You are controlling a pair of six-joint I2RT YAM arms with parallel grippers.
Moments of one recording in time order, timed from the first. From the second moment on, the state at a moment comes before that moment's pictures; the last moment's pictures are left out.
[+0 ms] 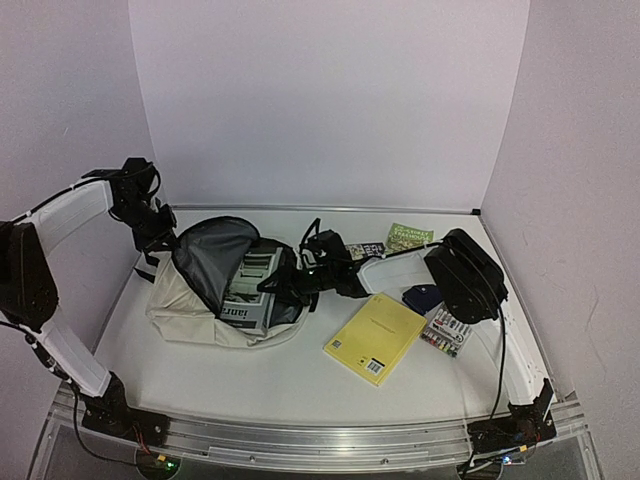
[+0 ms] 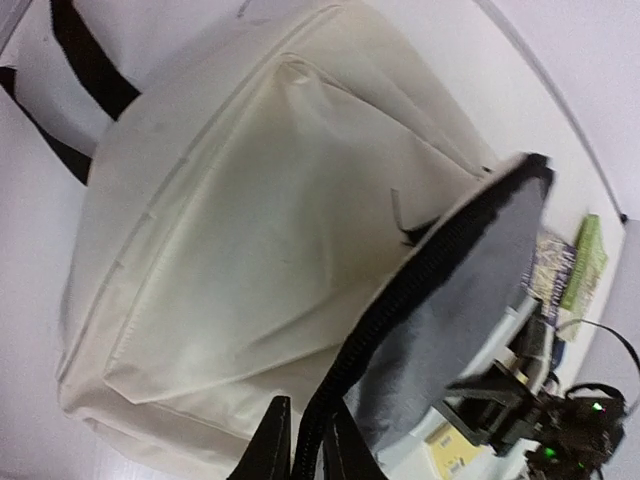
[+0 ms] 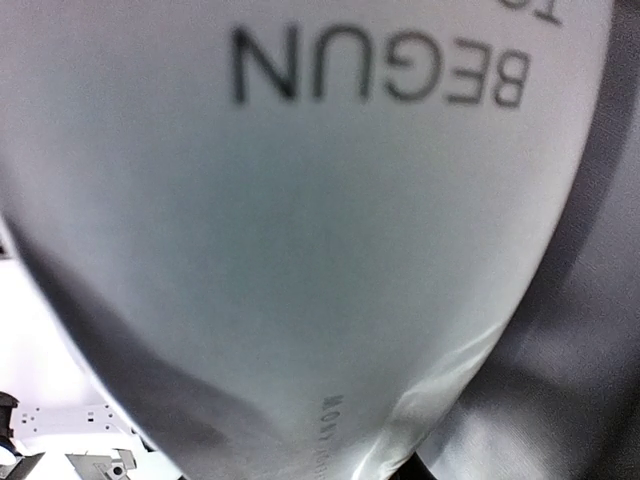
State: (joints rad) left arm -0.13 1.57 1.38 -0.91 0.23 -0.63; right arm 0.82 2.45 1.70 0.24 -0.64 1.08
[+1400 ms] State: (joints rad) left arm -0.66 2.10 1.76 -1.15 -0.30 -0.54; right arm 0.82 2.43 1.62 0.36 -0.66 1.29
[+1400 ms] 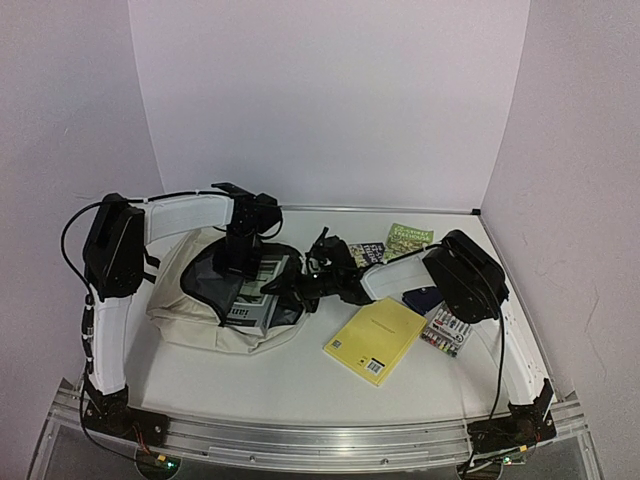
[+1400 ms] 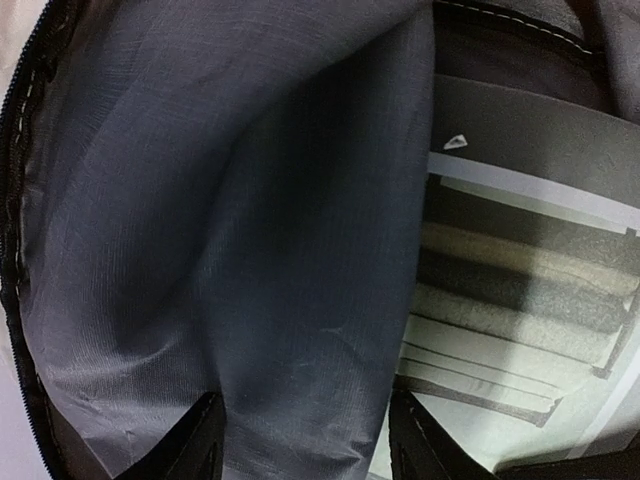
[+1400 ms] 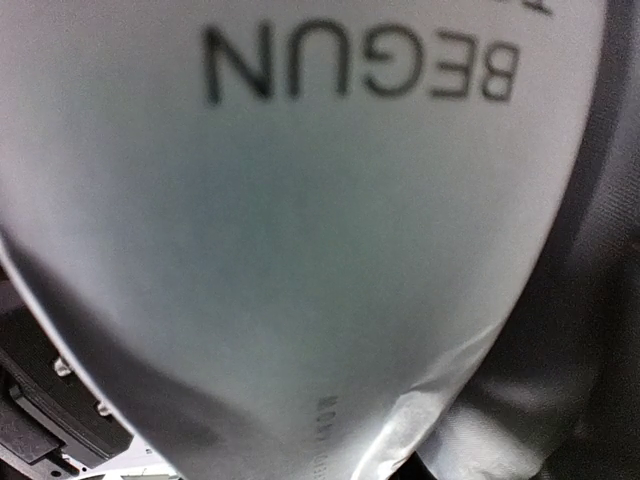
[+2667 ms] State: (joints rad) left arm -0.65 1.93 1.81 -1.10 0.02 -0.42; right arm 0.88 2.65 1.92 0.51 -0.66 1.48
